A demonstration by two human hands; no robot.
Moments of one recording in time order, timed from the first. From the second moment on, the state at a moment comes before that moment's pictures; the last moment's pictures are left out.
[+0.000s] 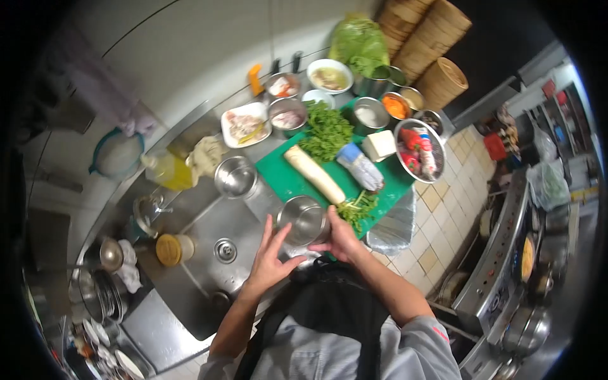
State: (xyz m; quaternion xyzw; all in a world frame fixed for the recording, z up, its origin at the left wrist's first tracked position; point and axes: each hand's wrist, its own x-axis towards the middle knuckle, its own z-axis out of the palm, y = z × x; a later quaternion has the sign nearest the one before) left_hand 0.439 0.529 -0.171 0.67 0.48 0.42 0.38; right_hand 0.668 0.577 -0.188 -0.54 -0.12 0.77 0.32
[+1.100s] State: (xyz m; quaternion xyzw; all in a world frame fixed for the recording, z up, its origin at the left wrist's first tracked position) left_hand 0.479 0.513 -0.185 0.45 0.74 0.41 0.30; right_hand 1.061 0.736 -0.147 -0.61 -0.34 0.37 0.61
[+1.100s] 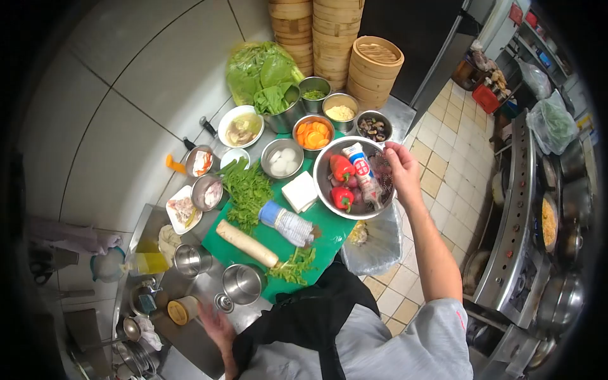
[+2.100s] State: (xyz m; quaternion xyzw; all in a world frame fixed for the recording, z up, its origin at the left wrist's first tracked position) left_hand 0.472 0.457 -0.101 0.55 0.78 0.25 0.13; right_hand 1.198 0.929 -0.233 -0.72 -0.66 0.11 0.16
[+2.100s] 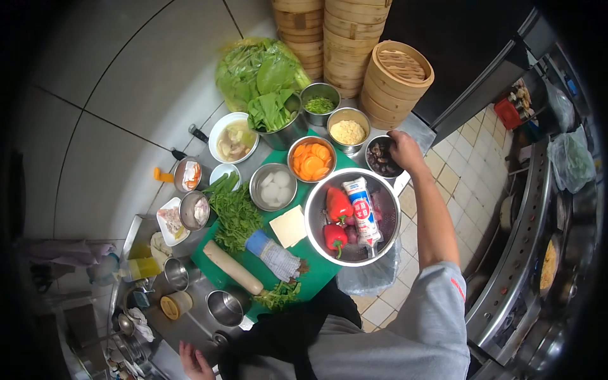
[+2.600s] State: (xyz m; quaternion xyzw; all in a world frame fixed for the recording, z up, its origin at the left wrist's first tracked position) left_hand 0.520 0.500 -0.067 0.53 0.80 0.26 0.14; right_hand 1.187 0.899 -0.194 -0.66 -0.73 0.10 0.11
